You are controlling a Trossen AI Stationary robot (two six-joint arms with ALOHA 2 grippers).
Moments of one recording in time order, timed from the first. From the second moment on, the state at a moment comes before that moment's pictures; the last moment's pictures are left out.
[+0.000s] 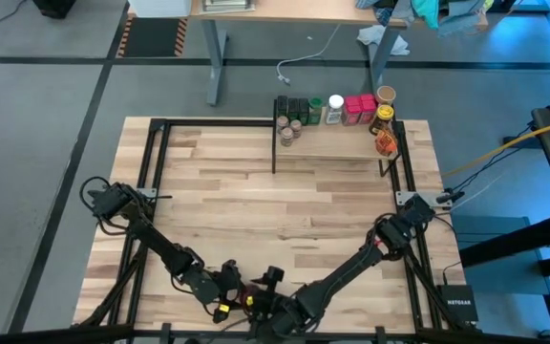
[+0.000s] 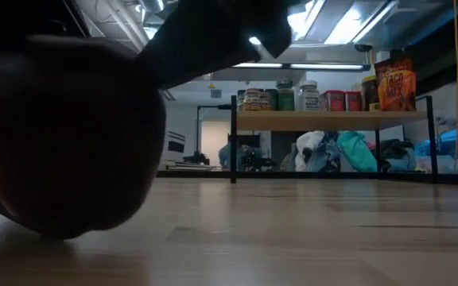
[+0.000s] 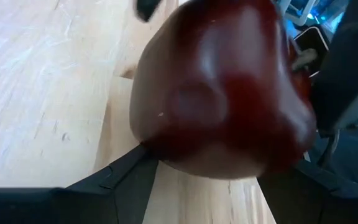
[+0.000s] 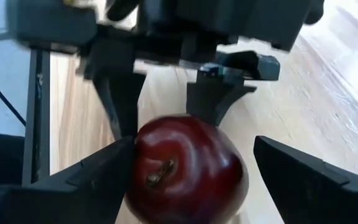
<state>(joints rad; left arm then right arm) -0.75 1.91 0.77 0.53 -0.32 -0.76 0.64 2.44 2.02 -0.54 0.69 0.70</state>
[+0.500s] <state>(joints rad) -0.77 1.90 0.78 0.50 -0.31 -0.83 0.59 2.43 2.02 -0.55 0.67 0.71</state>
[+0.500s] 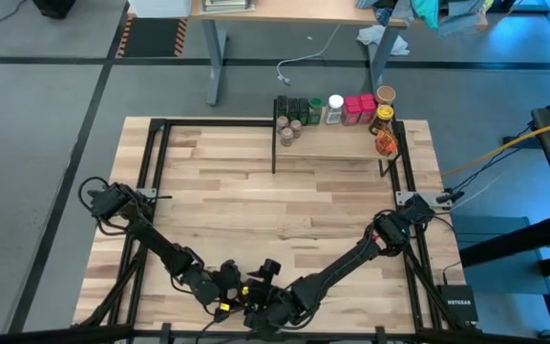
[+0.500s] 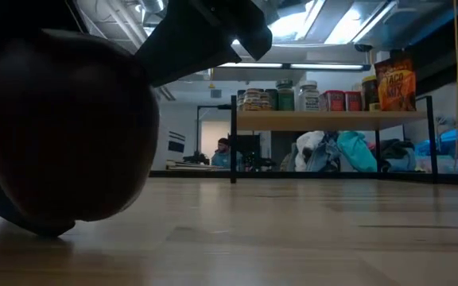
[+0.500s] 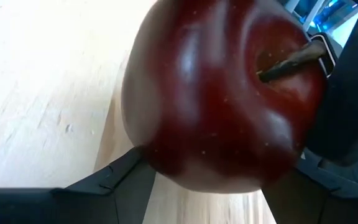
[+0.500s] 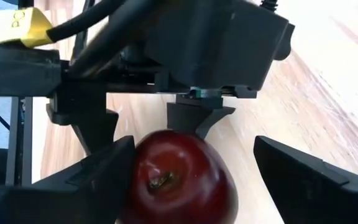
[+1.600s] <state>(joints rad) -0.78 1.79 0.78 0.21 -0.28 -1.22 0.58 2.47 2.01 -0.60 0.66 0.77</state>
